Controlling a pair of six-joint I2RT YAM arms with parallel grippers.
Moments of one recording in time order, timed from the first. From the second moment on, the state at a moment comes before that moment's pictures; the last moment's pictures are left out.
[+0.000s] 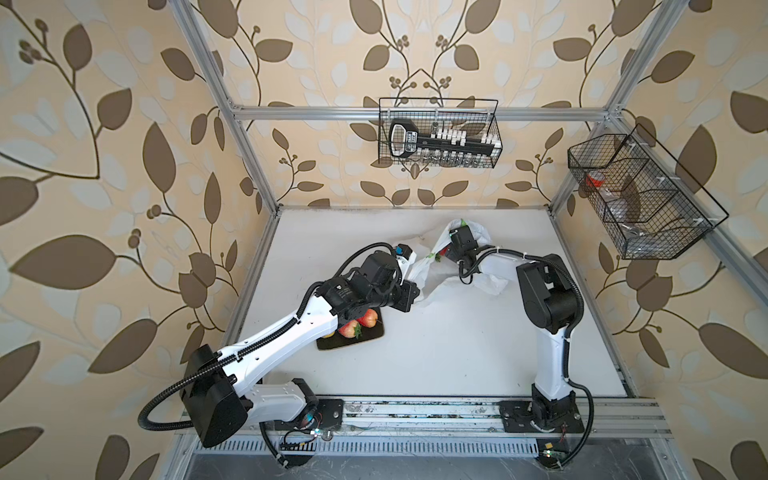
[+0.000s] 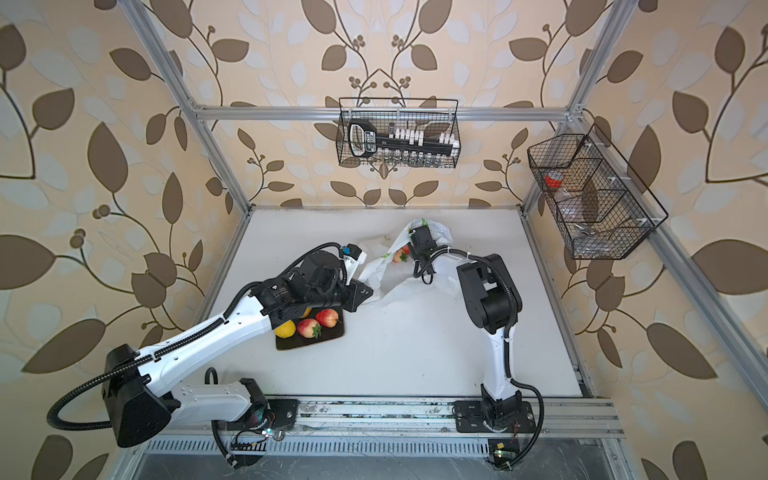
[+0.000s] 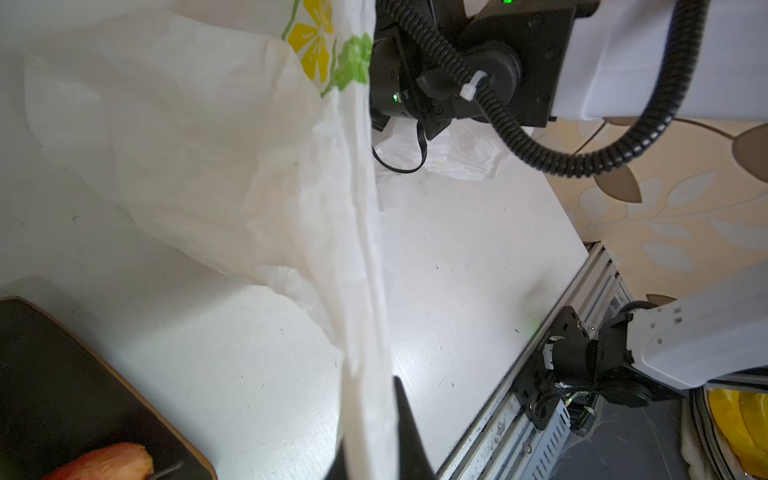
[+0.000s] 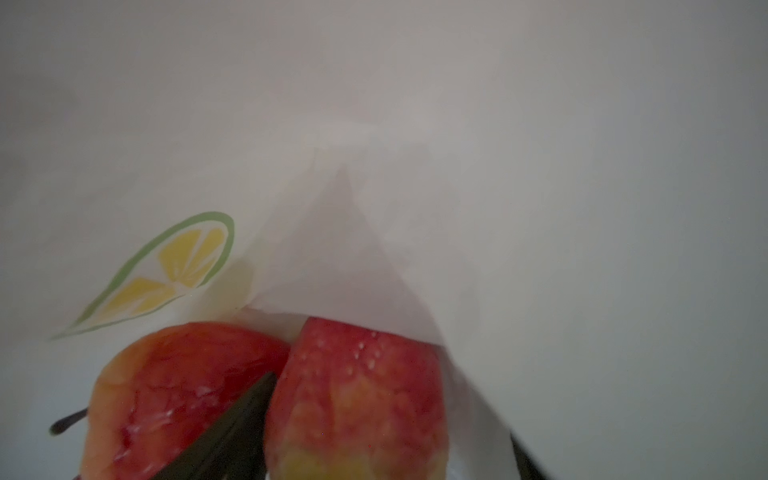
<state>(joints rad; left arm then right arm) -0.77 1.24 1.06 -0.48 0.20 -0.46 0.35 2.11 1.38 -0.21 0.43 0.85</state>
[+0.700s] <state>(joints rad) -0.76 1.33 1.07 -0.51 -0.05 -0.50 0.34 1.86 1.17 -0.07 0.20 0.62</state>
